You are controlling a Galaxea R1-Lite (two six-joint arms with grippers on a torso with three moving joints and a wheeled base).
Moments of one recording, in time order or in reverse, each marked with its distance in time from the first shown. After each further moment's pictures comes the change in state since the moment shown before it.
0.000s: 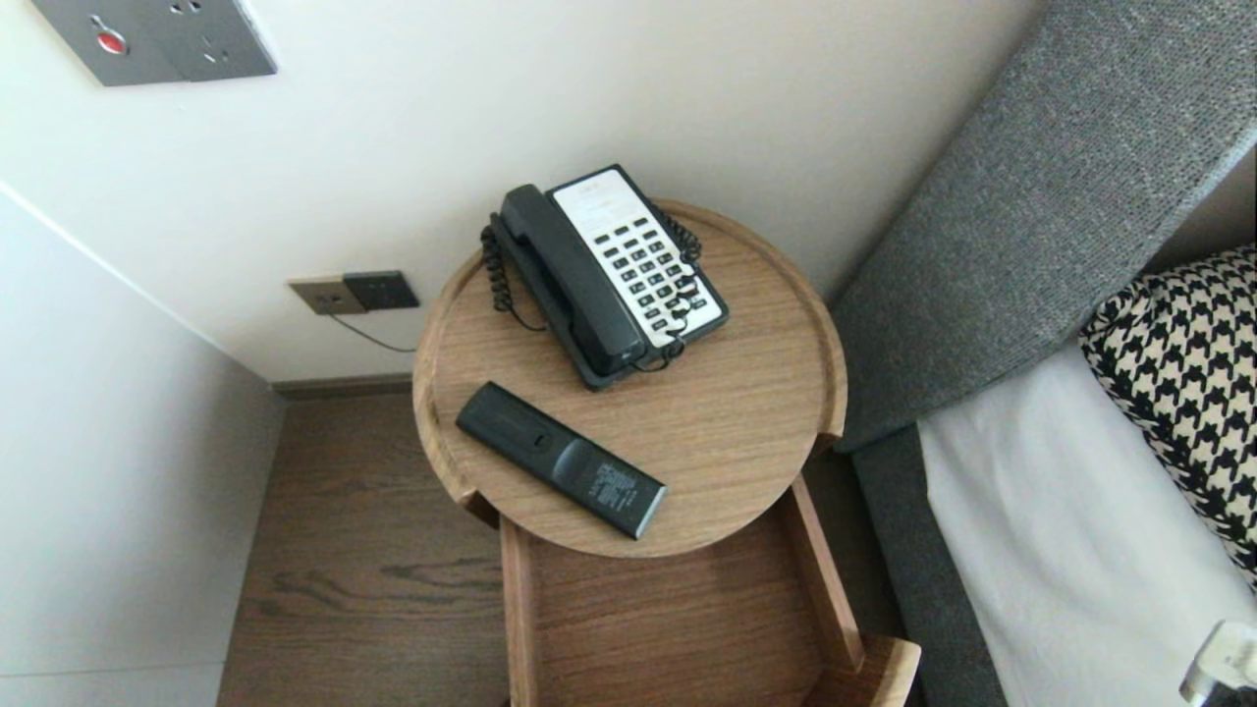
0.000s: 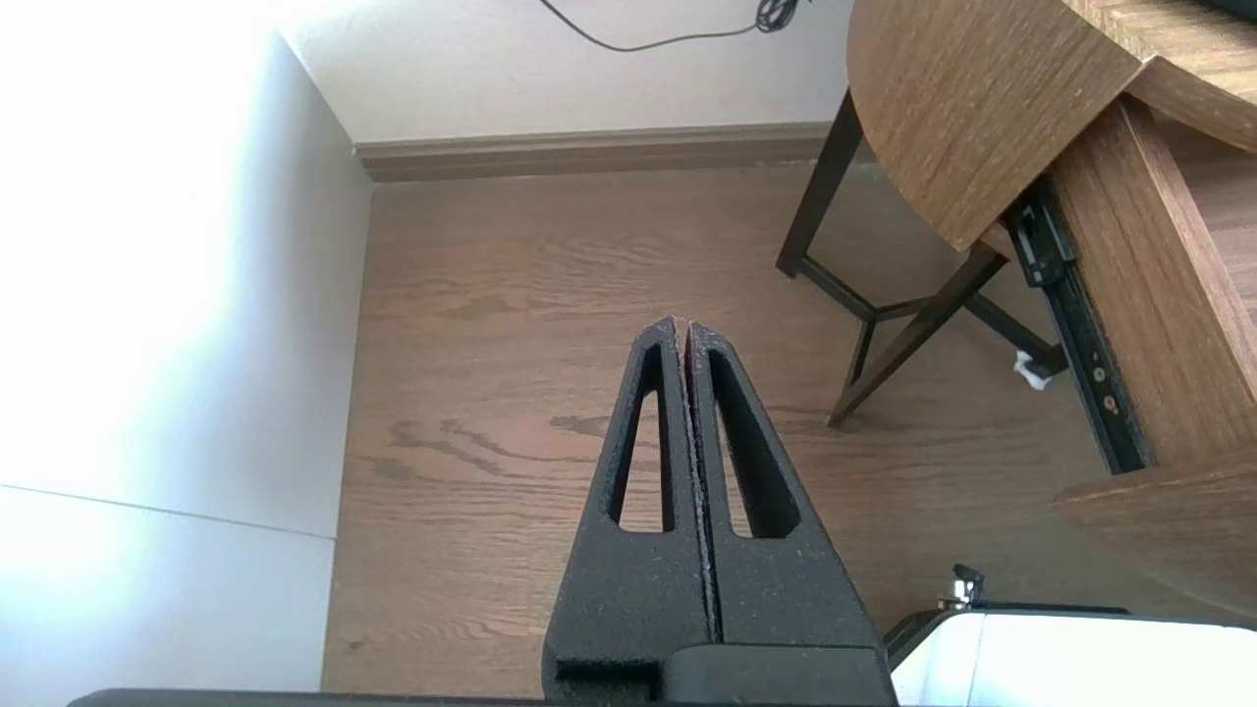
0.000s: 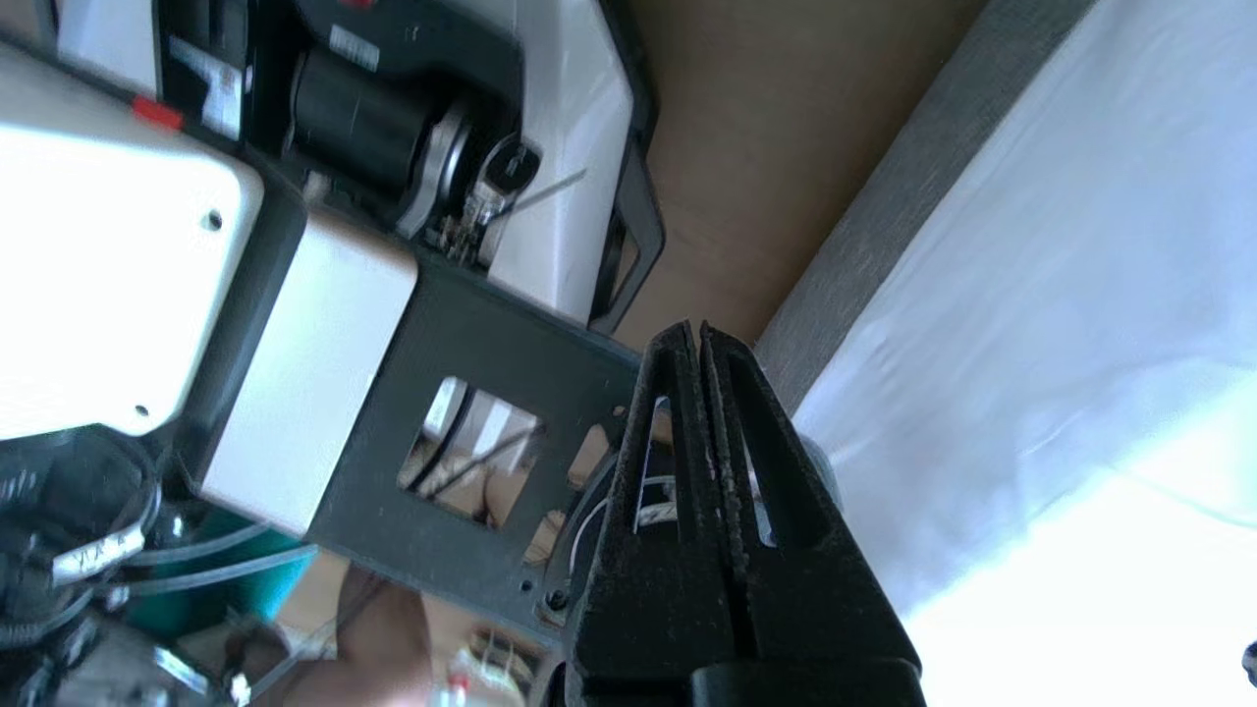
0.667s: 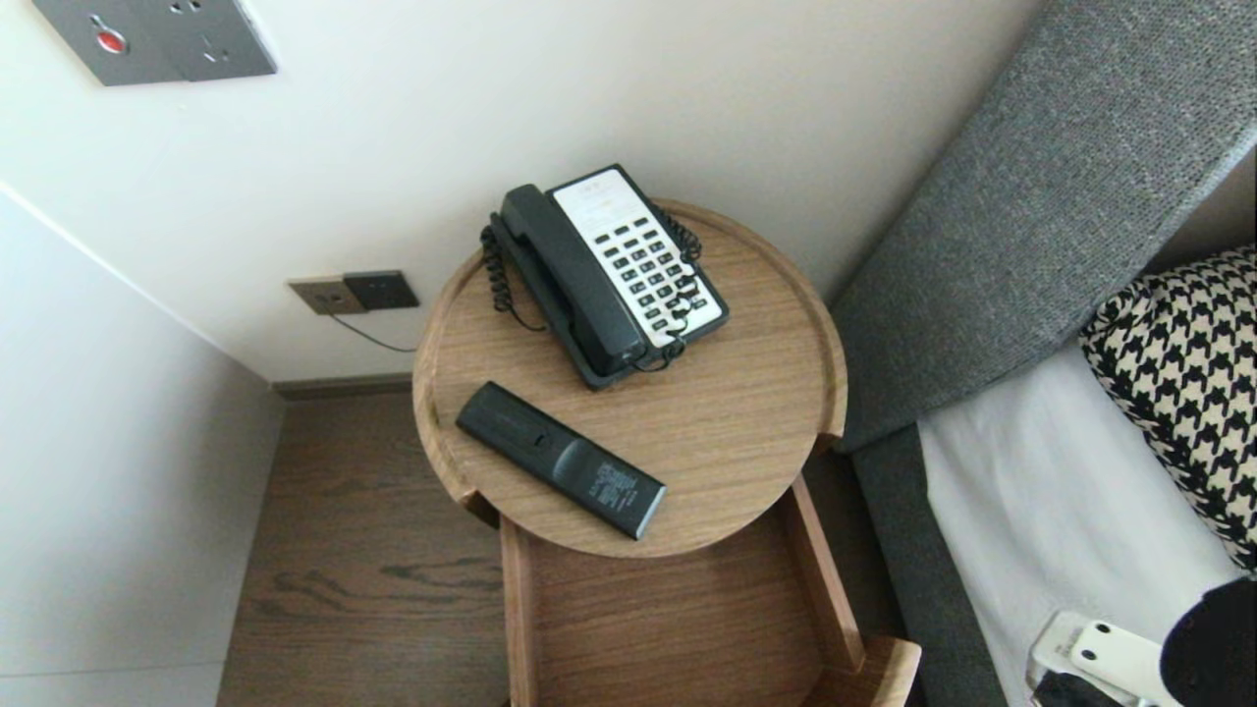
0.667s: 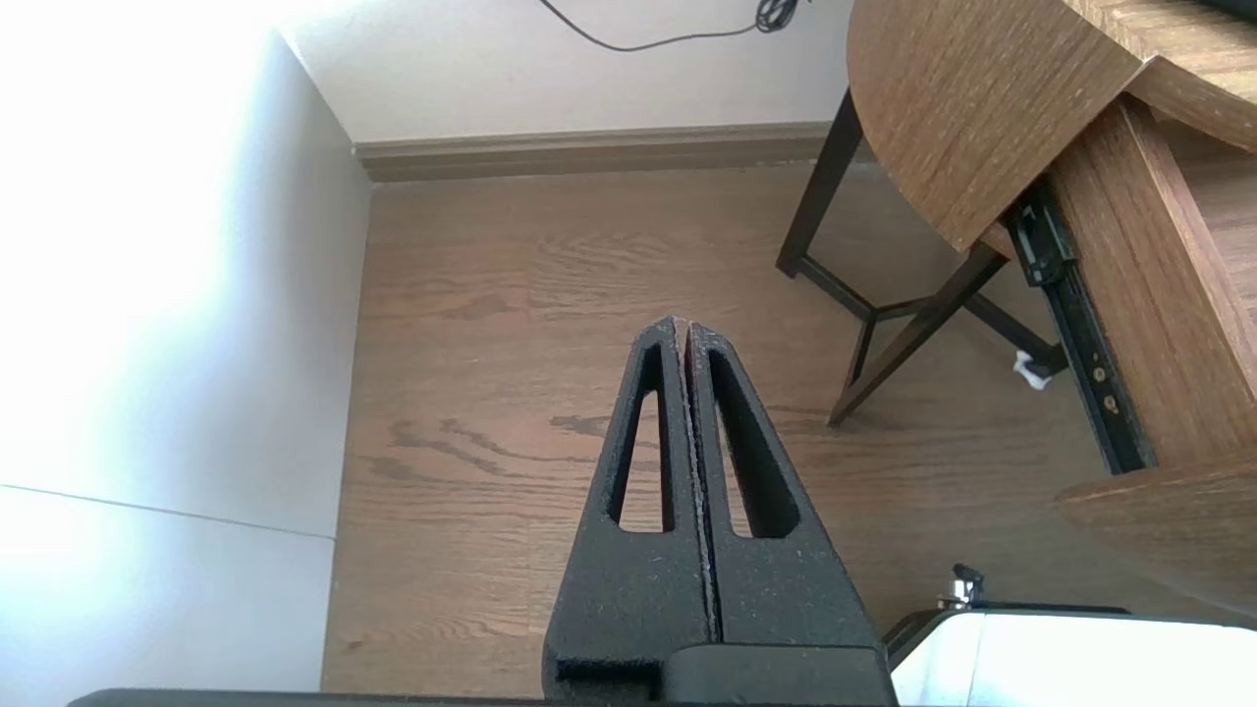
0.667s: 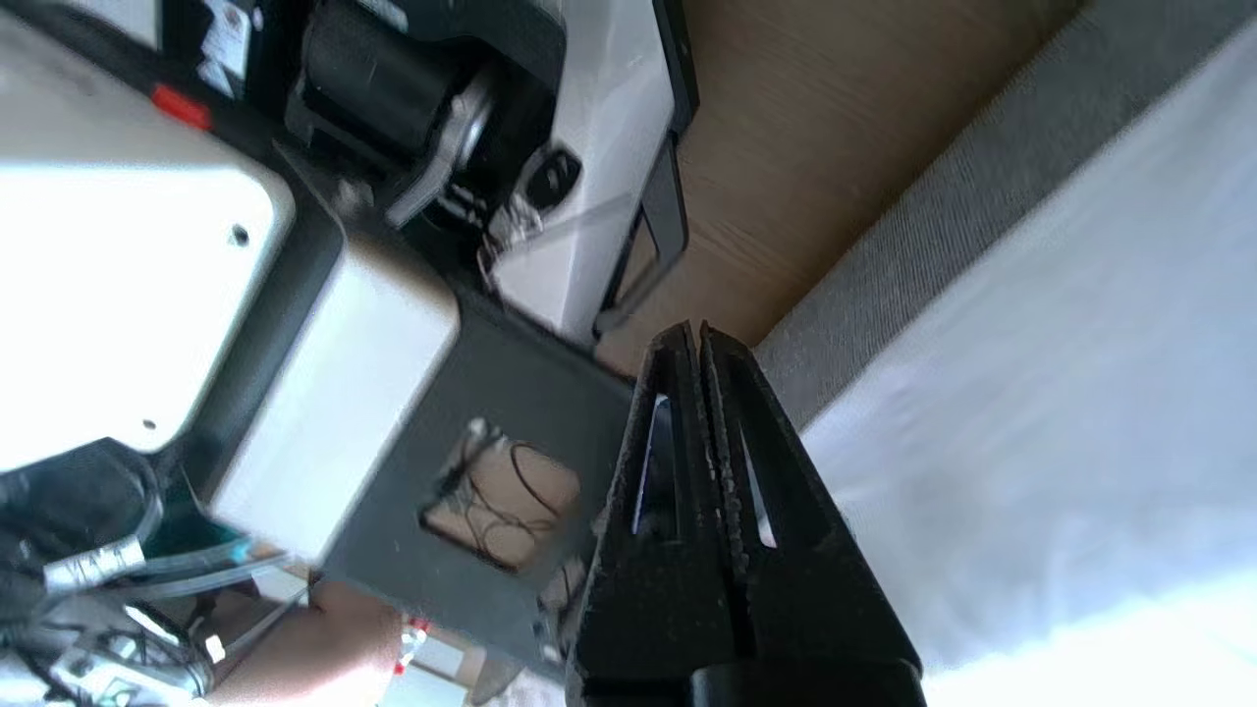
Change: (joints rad) left arm 0.000 0.000 0.000 0.000 -0.001 0.000; right arm 0.097 0.233 0.012 -0.172 0.007 -0.008
